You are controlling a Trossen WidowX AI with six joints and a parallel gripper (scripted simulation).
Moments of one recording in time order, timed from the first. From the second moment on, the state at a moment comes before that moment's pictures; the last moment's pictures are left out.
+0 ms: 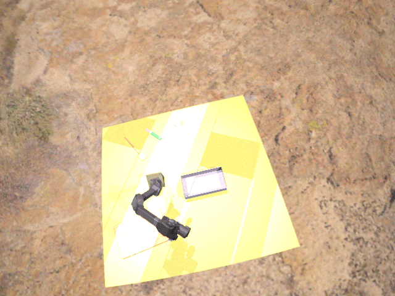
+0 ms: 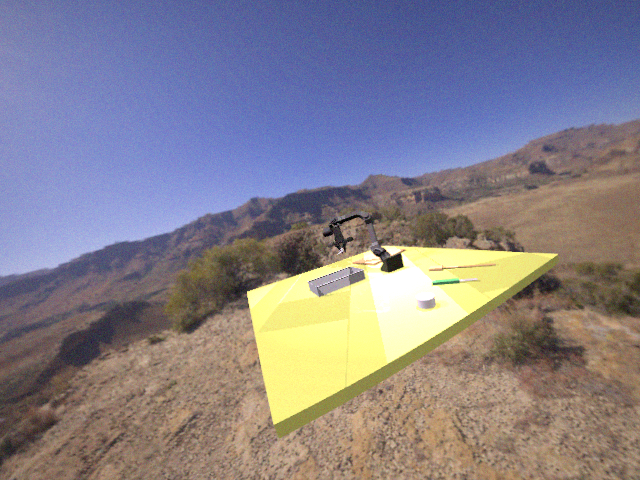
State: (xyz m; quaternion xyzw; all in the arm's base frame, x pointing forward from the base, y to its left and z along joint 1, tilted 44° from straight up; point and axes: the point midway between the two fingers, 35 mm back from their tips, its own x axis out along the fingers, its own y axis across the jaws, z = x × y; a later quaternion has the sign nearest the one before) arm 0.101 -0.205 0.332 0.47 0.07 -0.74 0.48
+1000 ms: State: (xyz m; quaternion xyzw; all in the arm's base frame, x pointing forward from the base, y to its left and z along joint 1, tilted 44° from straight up) arm 0.030 -0.230 0.315 0.55 0.07 -0.75 0.37
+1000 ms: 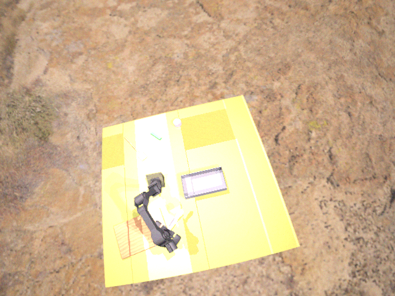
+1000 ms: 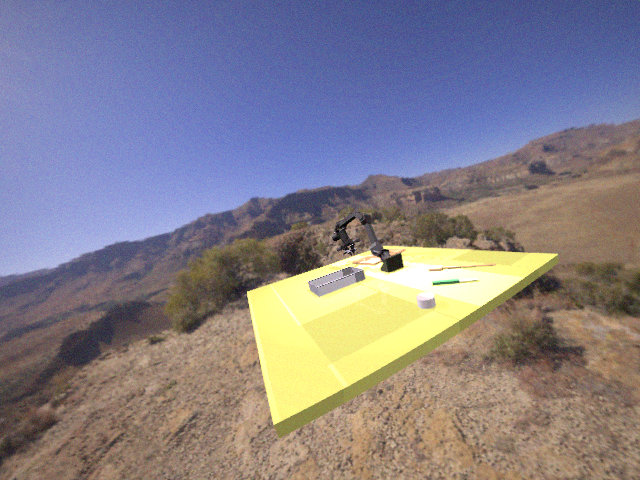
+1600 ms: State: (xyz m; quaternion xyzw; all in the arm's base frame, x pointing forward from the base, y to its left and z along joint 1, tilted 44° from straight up) arm -0.015 -0.236 0.311 0.59 0.05 -0.74 0.32
